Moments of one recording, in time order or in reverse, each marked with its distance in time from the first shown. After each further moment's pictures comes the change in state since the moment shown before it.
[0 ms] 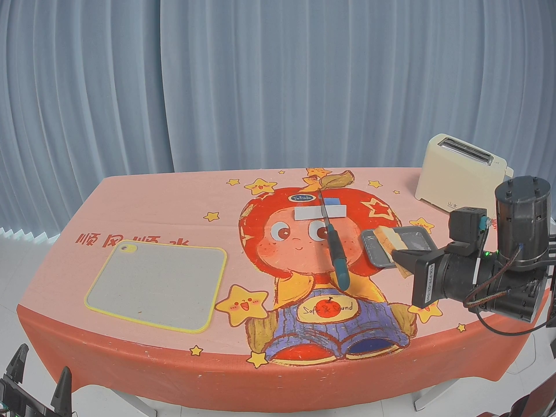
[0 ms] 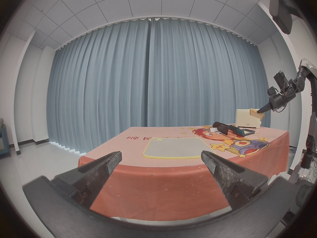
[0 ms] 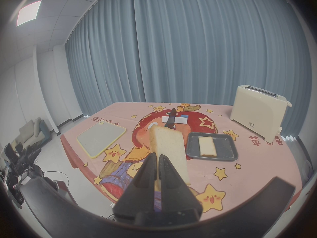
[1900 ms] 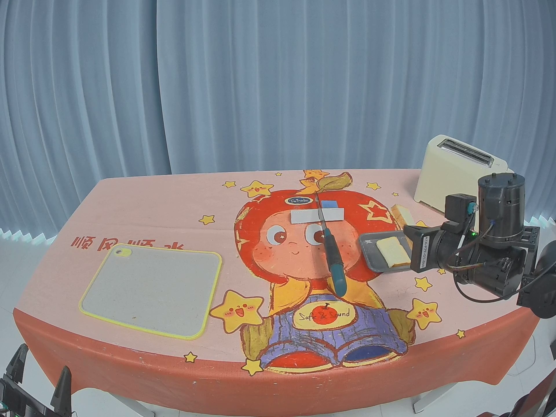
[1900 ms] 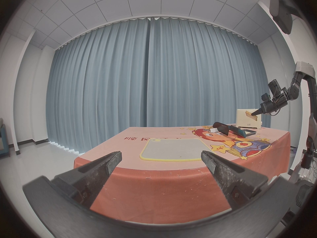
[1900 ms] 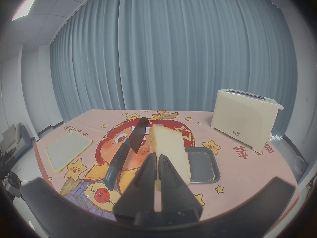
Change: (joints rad) left arm 0.000 0.000 0.000 0.000 0.001 0.000; right arm -0.198 0.138 0.031 -0.230 -0.003 -0.079
